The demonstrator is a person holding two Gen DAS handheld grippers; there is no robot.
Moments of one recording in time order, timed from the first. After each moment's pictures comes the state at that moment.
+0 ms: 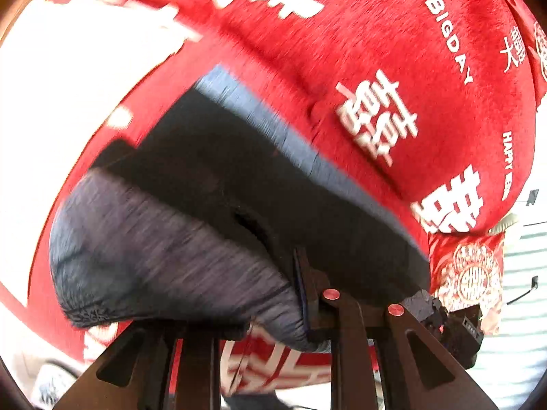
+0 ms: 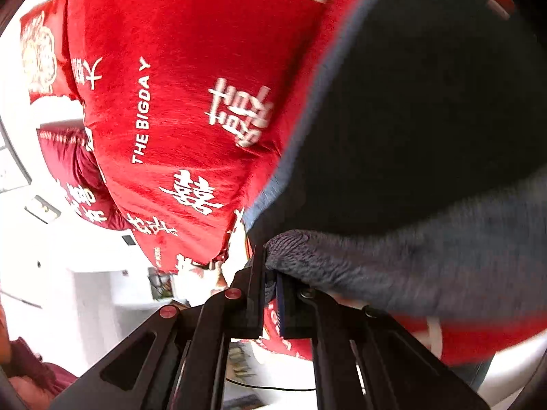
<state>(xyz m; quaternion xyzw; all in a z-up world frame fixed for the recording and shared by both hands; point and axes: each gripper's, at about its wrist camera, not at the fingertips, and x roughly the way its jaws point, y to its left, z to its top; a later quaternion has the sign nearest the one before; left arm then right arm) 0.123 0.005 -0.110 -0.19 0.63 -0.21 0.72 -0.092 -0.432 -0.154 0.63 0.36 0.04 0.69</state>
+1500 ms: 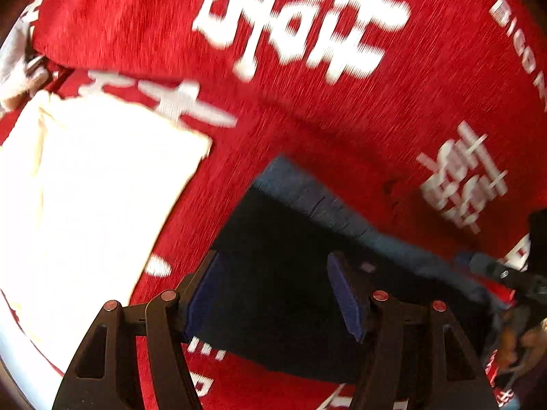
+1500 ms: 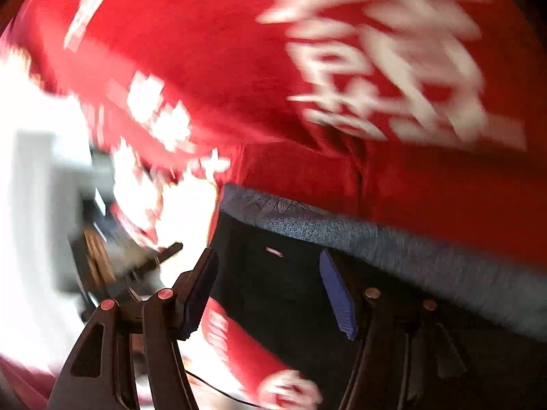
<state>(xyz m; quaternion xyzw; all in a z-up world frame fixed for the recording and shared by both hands) 0.242 -0.015 -0.134 -0.05 0.61 -0.08 0.78 0.213 -0.341 -0.172 0.29 0.57 0.22 0.74</state>
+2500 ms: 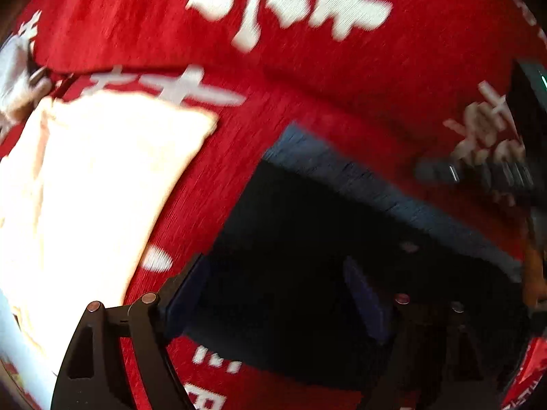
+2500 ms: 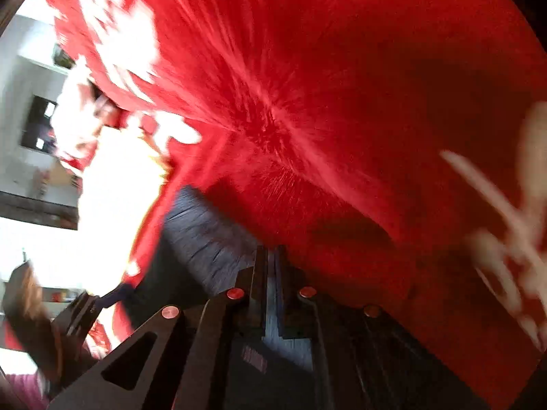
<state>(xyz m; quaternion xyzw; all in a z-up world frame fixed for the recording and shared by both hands) 0.223 -0.024 -0.163 0.00 0.59 -0.08 0.81 0.296 -0.272 -0.201 0.18 0.61 0.22 0.74</state>
